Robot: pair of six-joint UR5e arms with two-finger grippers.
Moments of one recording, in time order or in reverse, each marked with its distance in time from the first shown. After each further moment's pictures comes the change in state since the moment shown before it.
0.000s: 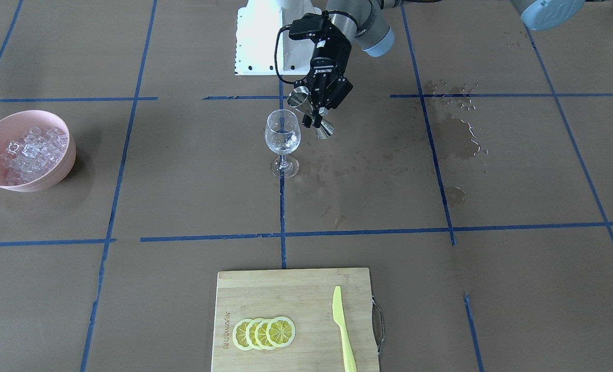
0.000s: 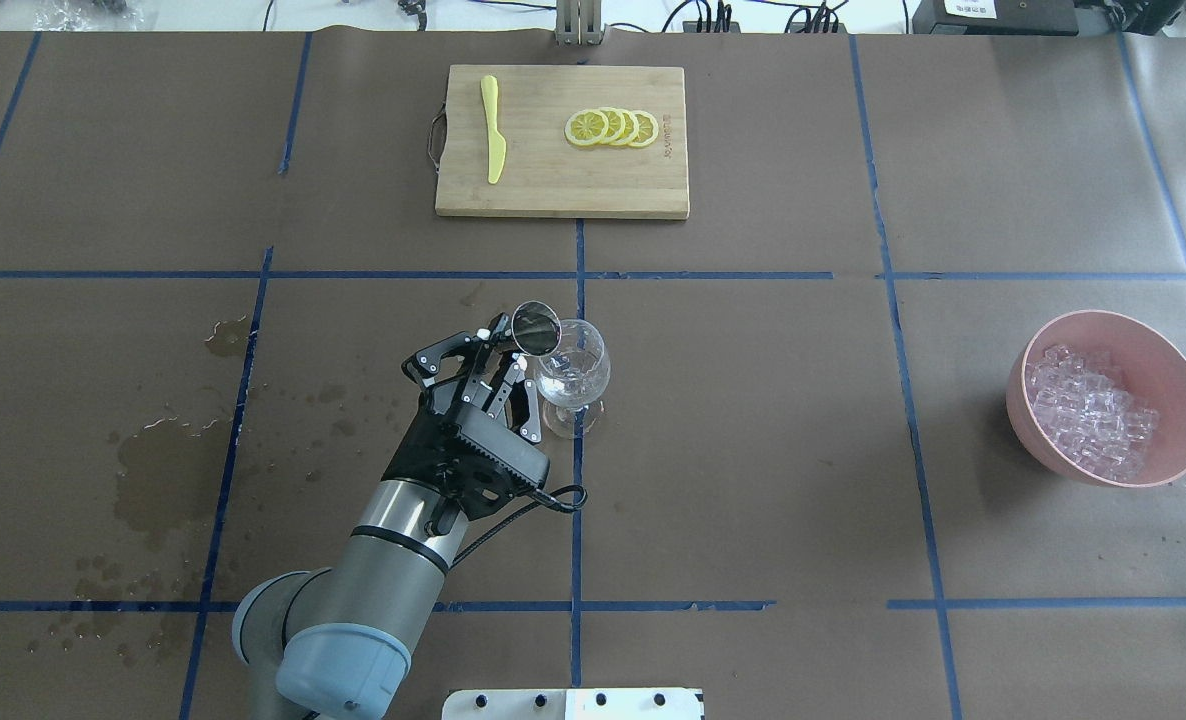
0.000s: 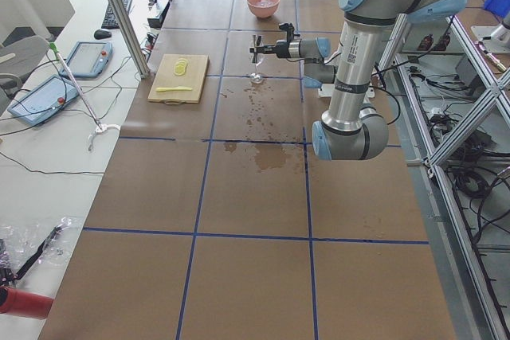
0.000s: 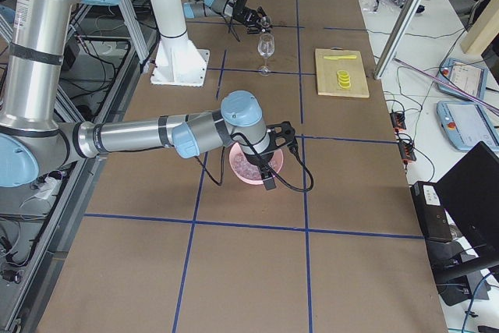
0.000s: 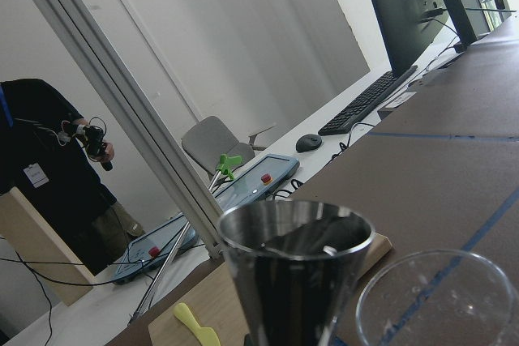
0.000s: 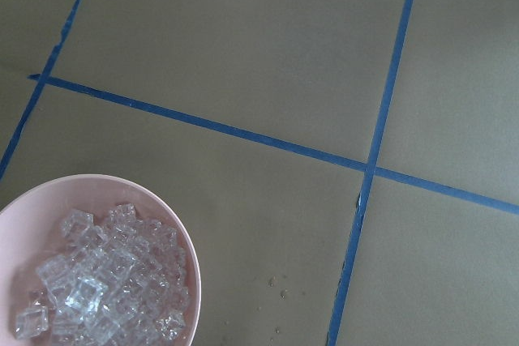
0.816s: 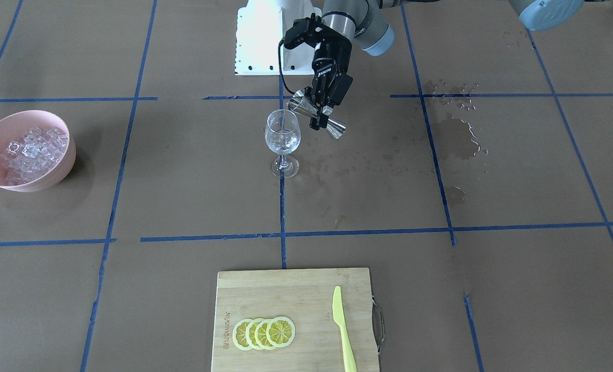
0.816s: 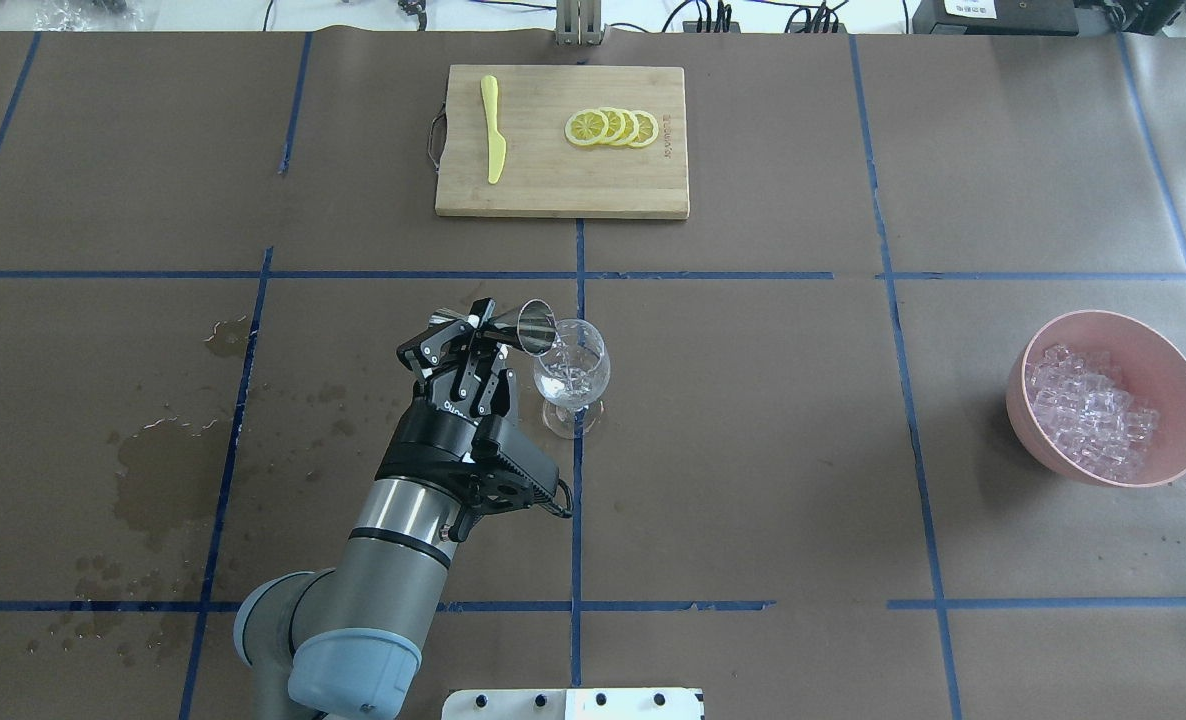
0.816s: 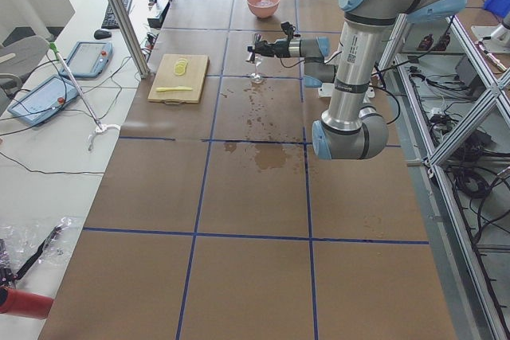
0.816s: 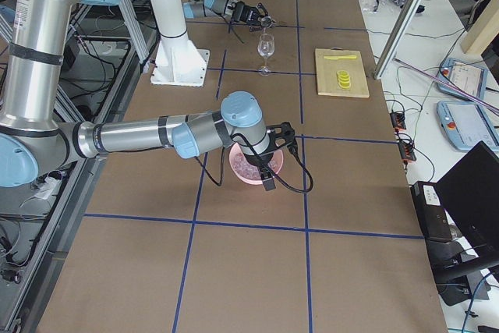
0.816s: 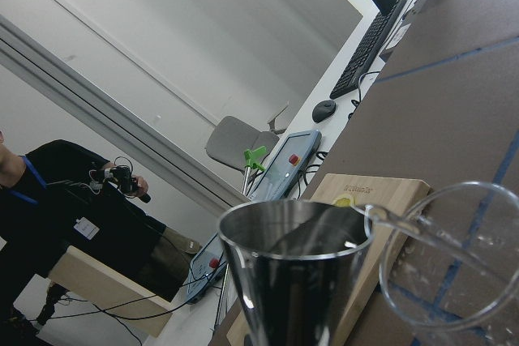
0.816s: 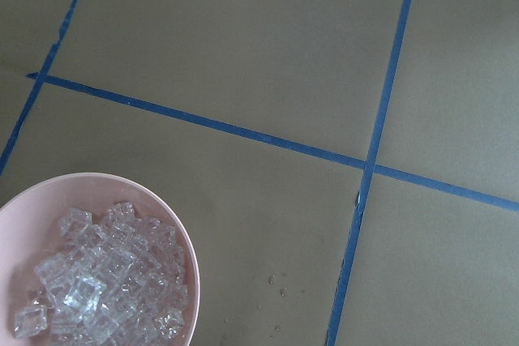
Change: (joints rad) left arm 0.001 -0.011 0.002 0.018 0.108 0.363; right arm 0.000 -0.001 -0.002 -0.001 0.000 0.001
